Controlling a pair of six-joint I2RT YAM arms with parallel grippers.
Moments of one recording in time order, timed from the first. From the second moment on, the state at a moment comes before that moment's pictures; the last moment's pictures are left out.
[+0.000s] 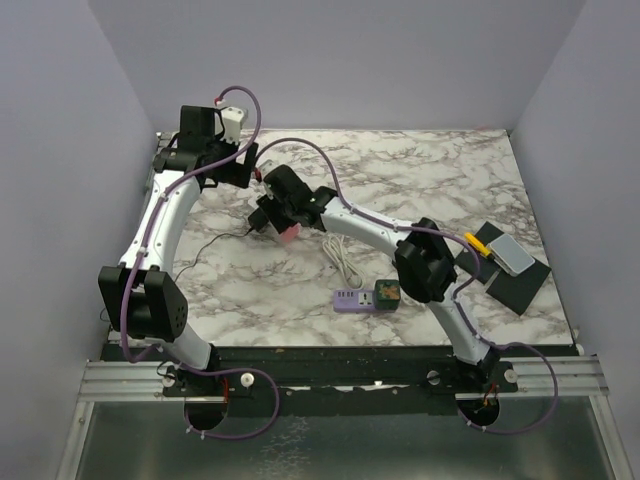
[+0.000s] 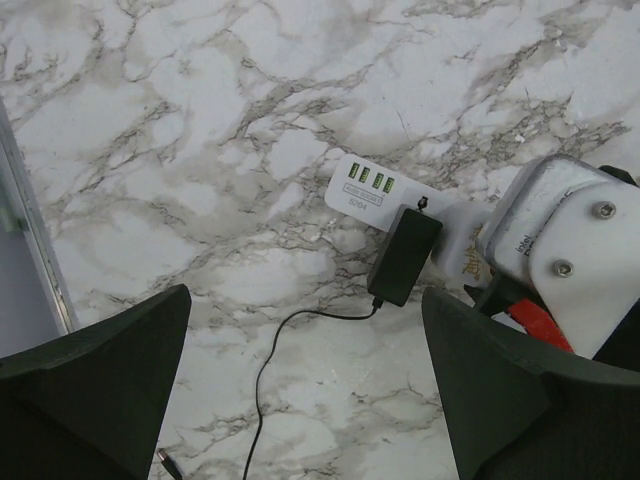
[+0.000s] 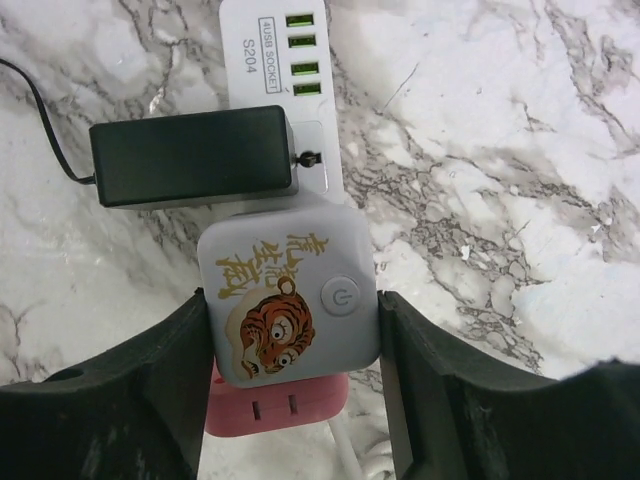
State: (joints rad) left arm -0.11 1.59 1.59 -0.74 0.12 0.23; right arm 0.89 2.28 1.98 -0.46 0.21 0.01
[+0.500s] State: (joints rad) left arm -0.10 1.55 1.55 -0.77 0.17 0.23; right arm 0.83 2.01 1.77 -0.50 0.27 0.15
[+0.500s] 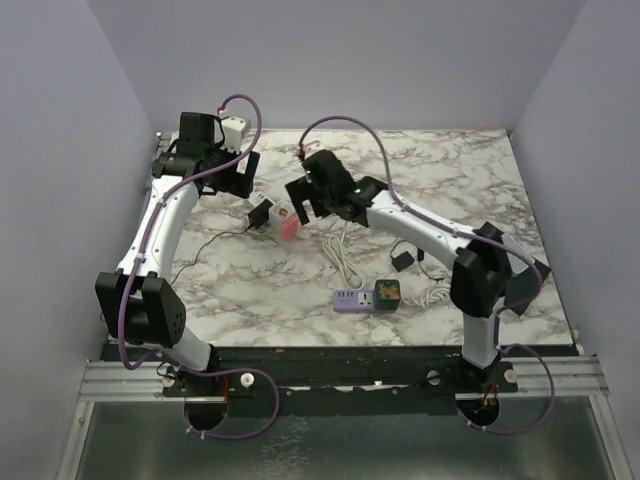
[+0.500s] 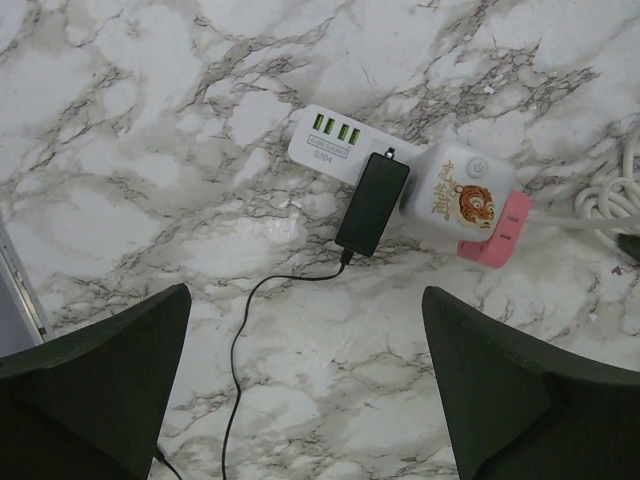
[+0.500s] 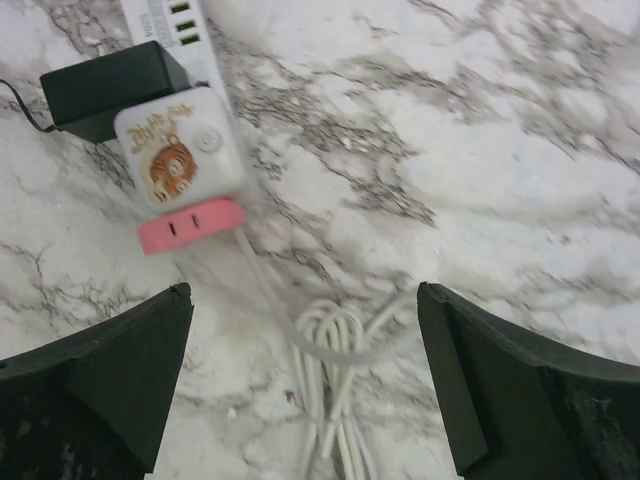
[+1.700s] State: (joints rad) left arm -0.10 1.57 1.63 -0.86 0.26 0.22; right arm 0.58 1.64 0.97 -0.57 0.32 0.68
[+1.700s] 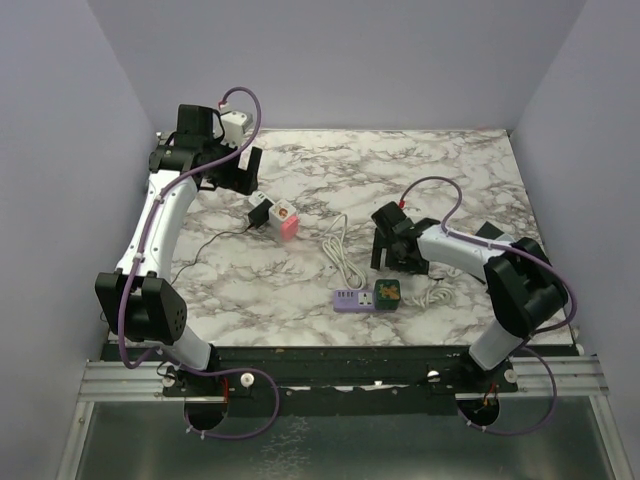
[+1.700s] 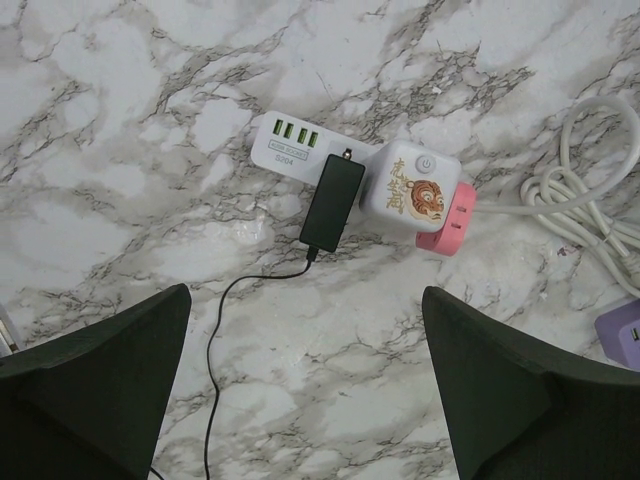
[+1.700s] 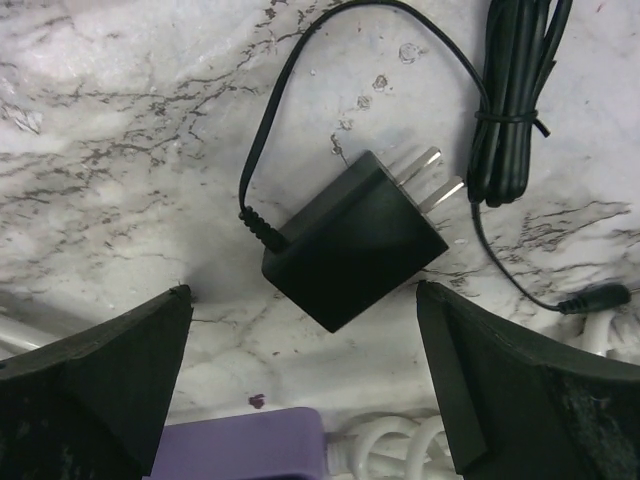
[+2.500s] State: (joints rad) left arm -0.10 1.57 1.64 -0.86 0.24 0.23; right arm 0.58 1.73 1.03 -0.49 0.46 0.64
